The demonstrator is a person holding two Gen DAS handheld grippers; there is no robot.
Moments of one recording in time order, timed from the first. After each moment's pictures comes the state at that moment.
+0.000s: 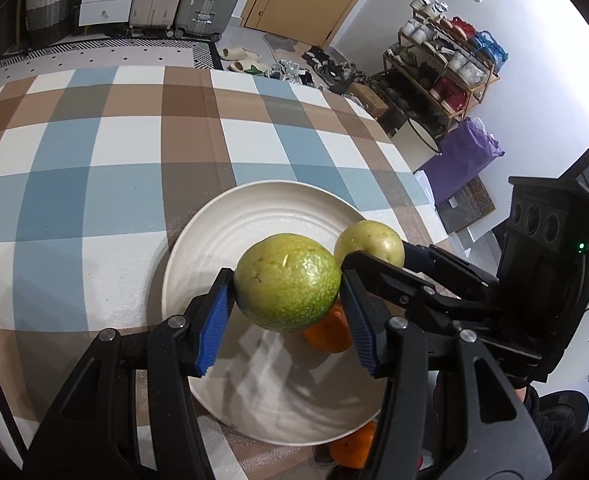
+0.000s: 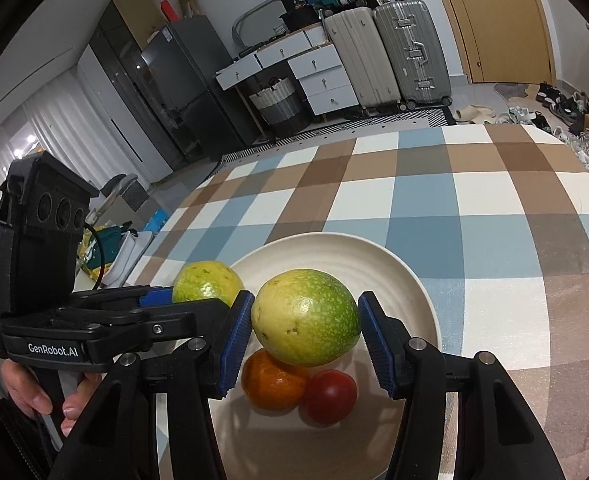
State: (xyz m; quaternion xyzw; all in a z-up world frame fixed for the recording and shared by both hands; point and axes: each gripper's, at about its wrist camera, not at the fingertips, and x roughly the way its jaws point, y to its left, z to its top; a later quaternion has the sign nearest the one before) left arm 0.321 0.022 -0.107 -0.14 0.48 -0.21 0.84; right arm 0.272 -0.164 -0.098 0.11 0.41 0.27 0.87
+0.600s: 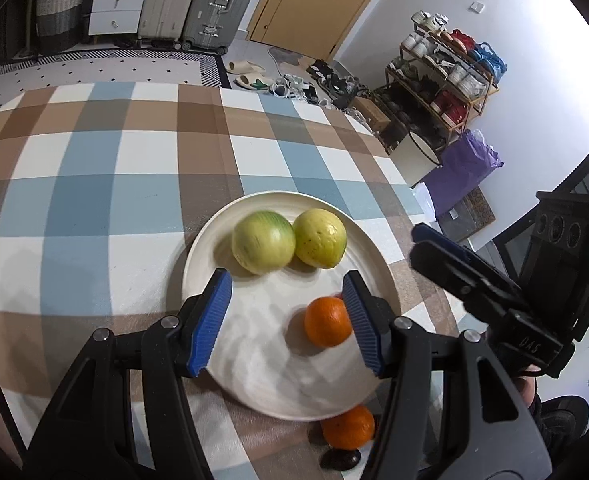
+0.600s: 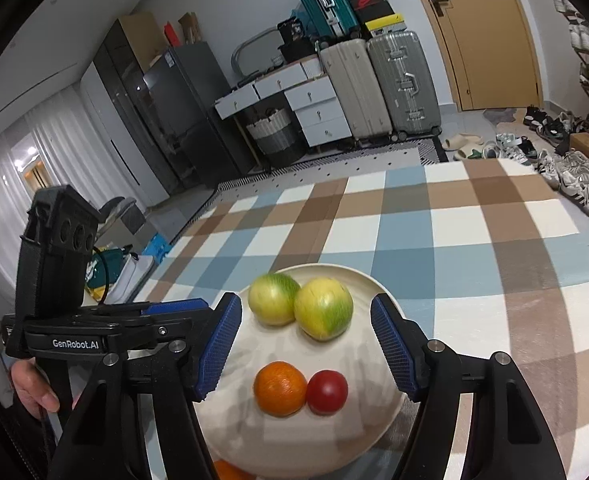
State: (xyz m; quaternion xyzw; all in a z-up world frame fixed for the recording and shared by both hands) left arm 0.295 0.037 -0.080 -0.14 0.46 -0.20 0.85; right arm 0.244 -0.185 -0.060 0.12 0.36 0.25 0.89
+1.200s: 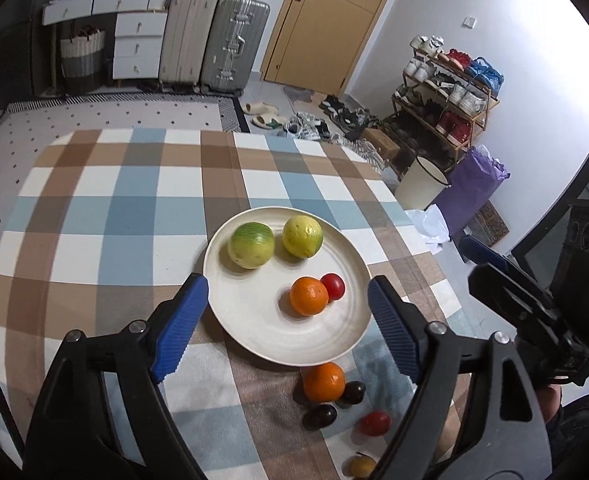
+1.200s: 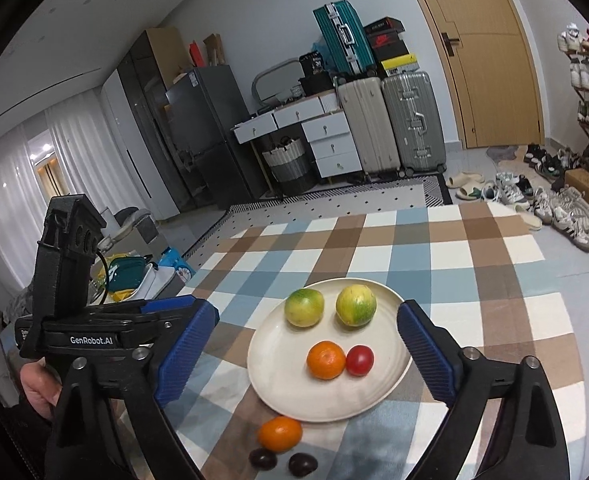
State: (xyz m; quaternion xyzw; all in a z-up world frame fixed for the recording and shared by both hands) left arm 0.194 0.042 -0.009 -0.11 0.39 -0.15 0.90; right arm 0.161 -0.192 0.004 0.10 0.30 0.26 0.91
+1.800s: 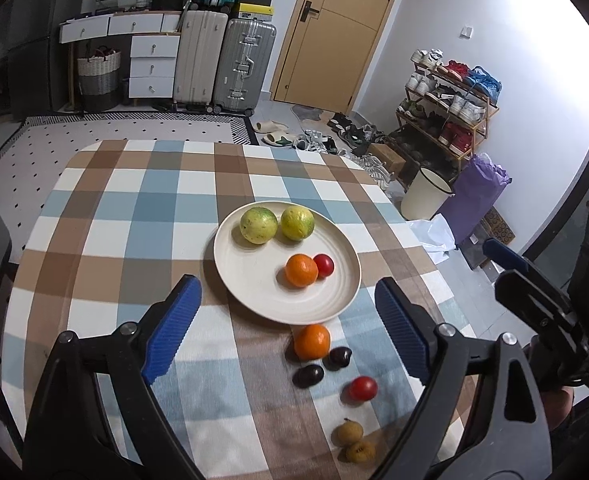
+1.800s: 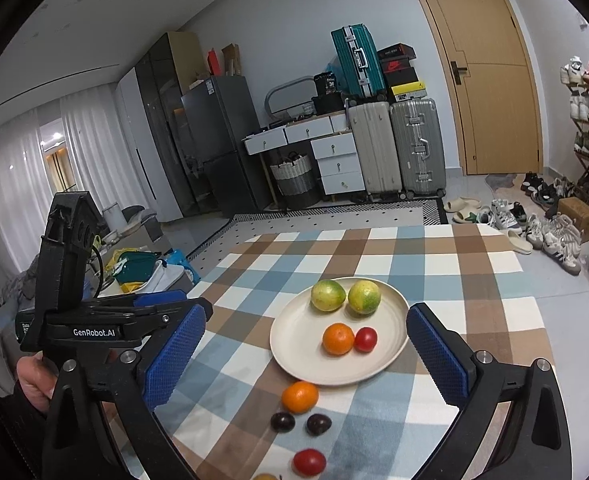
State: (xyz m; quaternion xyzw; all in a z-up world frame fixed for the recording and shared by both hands) left arm 0.100 0.038 0.018 -0.10 0.36 -0.13 0.92; right arm 0.085 -0.197 0.029 0.07 0.26 0.26 0.93
